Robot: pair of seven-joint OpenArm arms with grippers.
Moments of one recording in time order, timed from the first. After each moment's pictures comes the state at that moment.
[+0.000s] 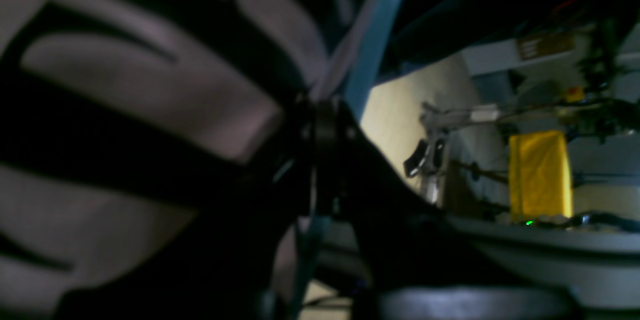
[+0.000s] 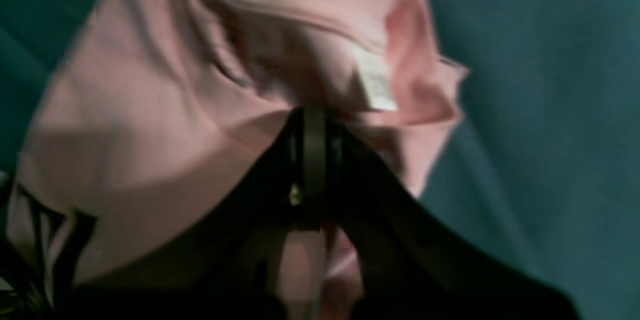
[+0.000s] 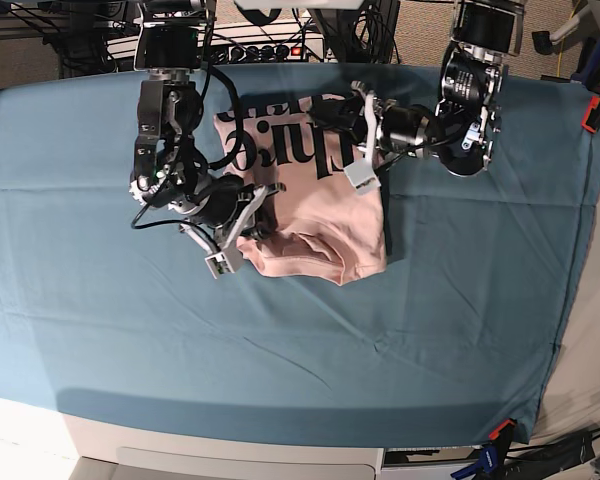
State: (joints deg) left arm 3.3 -9.0 8.2 86.5 -64.2 -43.3 81.6; right arm 3.0 1.6 5.0 92.1 18.2 29.7 -57.4
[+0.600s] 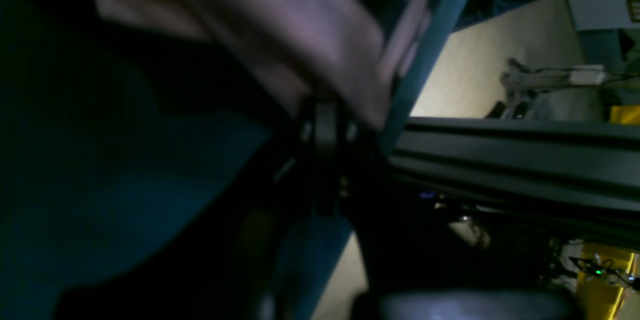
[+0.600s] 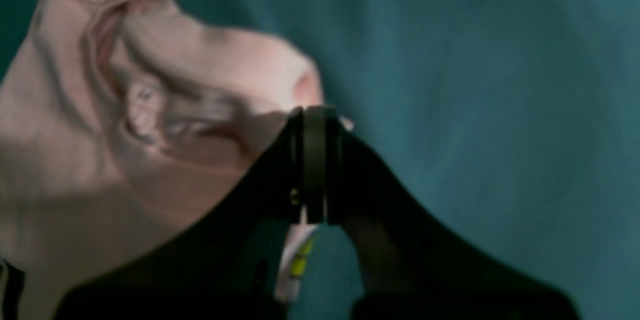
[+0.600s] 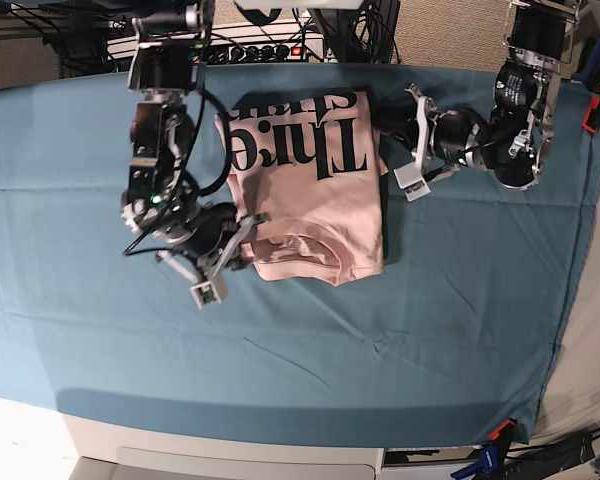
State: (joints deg) left arm 3.3 -21.4 8.3 94.1 -62.8 -42.0 81.4; right arm 9.1 3.3 5.0 92.1 9.7 26.9 -56.8
